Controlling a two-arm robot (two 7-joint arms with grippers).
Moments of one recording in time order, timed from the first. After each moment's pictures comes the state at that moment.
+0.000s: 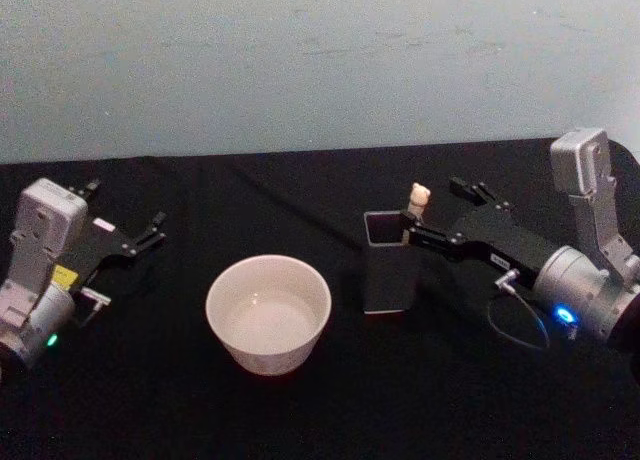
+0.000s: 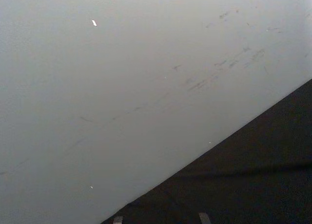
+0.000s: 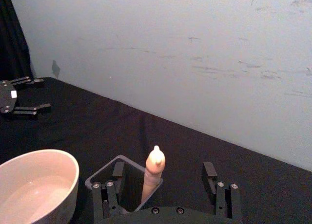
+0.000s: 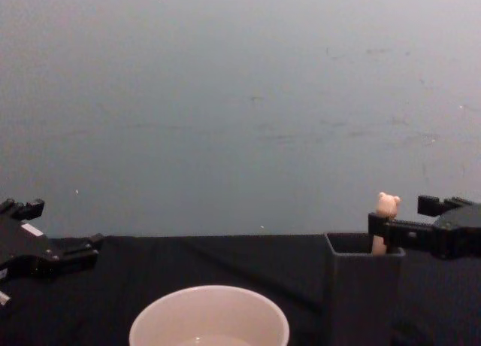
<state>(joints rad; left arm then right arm) -0.20 0.60 0.45 -1.41 -0.25 -0.12 0.03 0.19 0.49 -0.34 -1.53 0.45 0.07 0.37</state>
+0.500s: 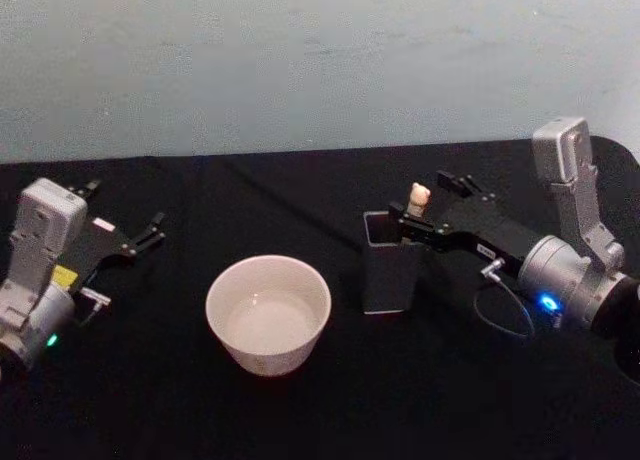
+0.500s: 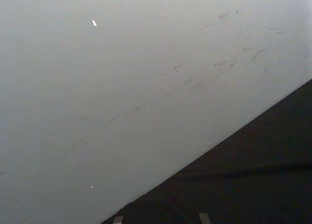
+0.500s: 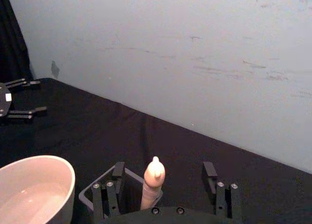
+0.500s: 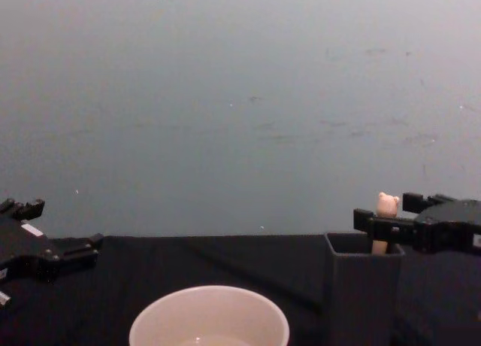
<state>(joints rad) -0.20 0.60 0.45 -1.41 -0.25 -0.12 0.03 0.24 0.44 -0.34 -1.47 0.42 0.09 0.39</state>
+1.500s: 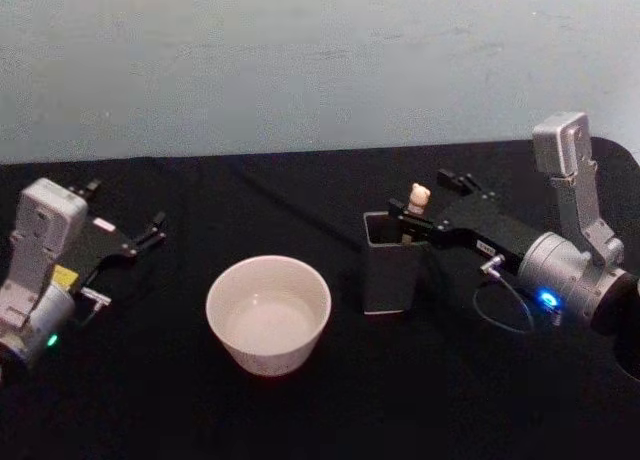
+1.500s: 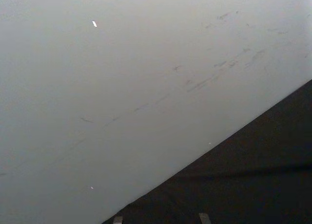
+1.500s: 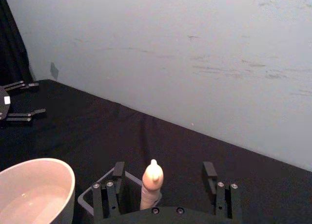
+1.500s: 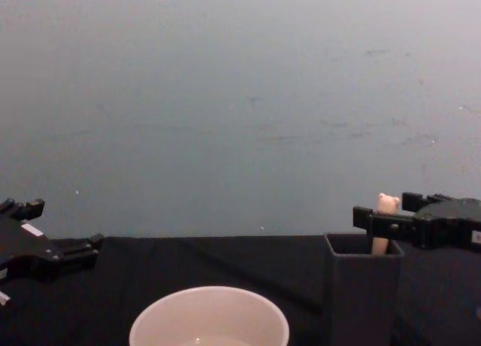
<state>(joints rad) -0.20 0.60 0.45 -1.41 -0.25 -0.12 0.03 0.25 0.43 -0.34 -1.47 0.43 0.11 0.39</state>
